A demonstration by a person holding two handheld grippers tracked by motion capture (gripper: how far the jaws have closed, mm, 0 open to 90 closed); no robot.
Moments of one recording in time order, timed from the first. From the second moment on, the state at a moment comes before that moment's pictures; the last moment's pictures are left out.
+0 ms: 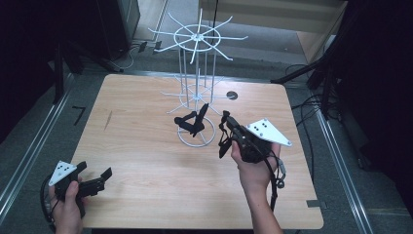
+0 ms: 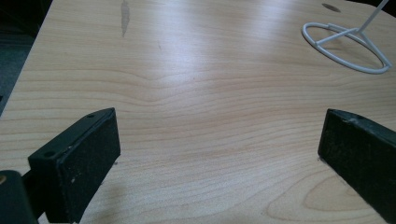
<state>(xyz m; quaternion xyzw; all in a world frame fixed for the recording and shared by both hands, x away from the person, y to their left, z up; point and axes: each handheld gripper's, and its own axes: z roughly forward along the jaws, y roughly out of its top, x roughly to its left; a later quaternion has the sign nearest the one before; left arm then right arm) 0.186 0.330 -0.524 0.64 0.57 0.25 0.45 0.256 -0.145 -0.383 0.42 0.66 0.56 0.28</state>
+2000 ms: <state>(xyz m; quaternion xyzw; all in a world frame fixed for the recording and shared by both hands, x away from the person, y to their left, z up) 0.187 0.331 -0.524 0.64 0.58 0.25 0.45 0.283 -0.115 -0.427 0.41 0.70 0.54 0.24</state>
